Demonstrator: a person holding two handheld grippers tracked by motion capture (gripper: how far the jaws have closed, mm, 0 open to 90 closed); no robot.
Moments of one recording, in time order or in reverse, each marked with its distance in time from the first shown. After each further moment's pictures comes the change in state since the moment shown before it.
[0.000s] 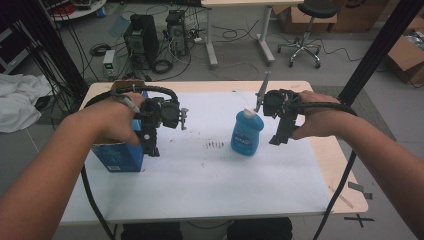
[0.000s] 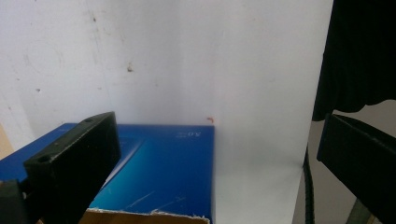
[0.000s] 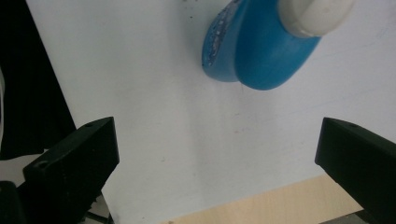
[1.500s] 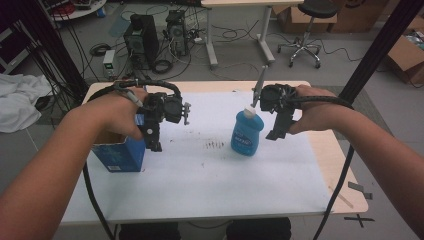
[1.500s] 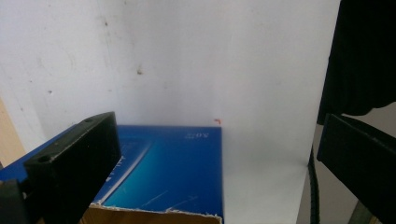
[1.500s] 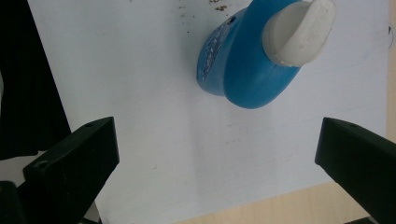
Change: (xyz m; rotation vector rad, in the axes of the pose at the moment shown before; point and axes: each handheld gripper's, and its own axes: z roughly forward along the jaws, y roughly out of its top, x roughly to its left) left arm 0.008 0.006 -0.005 0.010 0.004 0.011; right arm -0.007 0.009 -0.008 -0.032 -0.013 -0.037
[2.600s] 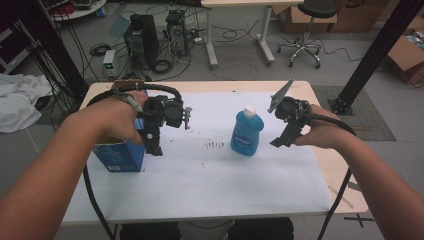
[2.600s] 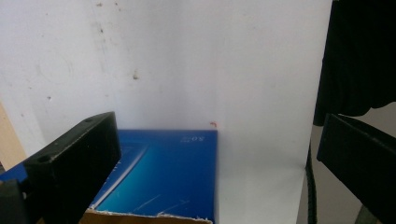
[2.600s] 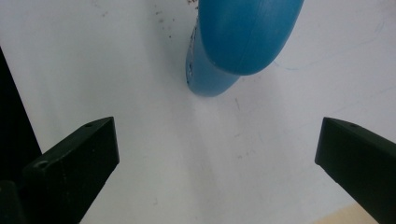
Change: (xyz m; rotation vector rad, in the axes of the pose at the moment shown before) left arm -0.011 0.001 -0.002 -0.022 0.018 0.012; right arm -0.009 -0.058 0.051 -0.204 0.010 0.175
